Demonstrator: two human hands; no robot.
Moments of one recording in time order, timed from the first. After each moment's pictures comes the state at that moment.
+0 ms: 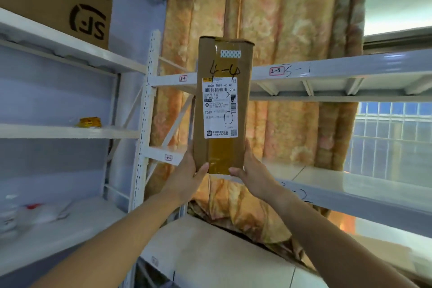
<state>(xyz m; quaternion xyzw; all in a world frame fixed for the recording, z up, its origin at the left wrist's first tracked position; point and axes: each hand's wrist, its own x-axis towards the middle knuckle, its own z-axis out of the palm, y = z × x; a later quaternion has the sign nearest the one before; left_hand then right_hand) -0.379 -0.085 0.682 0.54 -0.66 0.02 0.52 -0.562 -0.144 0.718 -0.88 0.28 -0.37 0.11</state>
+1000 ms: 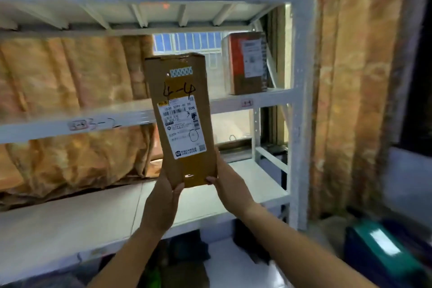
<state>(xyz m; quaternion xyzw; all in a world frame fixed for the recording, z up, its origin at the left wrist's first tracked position) -0.698 -0.054 0.492 0.43 -0.77 -0.11 0.46 -0.867 0.016 0.518 -0.66 0.58 -0.47 0.03</state>
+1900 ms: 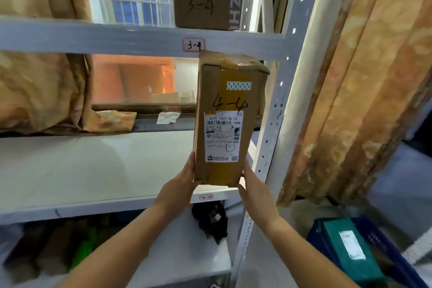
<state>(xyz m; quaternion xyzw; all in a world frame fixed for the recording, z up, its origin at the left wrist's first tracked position) -0.995 -0.126 0.371 0.42 -0.87 -0.12 0.23 -1.182 -0.036 0.383 -0.64 0.68 -0.35 0.07</state>
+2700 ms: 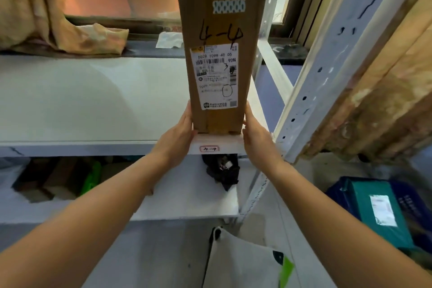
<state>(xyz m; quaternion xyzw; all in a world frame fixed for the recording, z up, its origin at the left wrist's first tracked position) -1.035 -0.222 0.251 0.47 -0.84 -0.17 0.21 -1.240 -0.164 0.255 -0.69 0.62 -0.35 0.12</state>
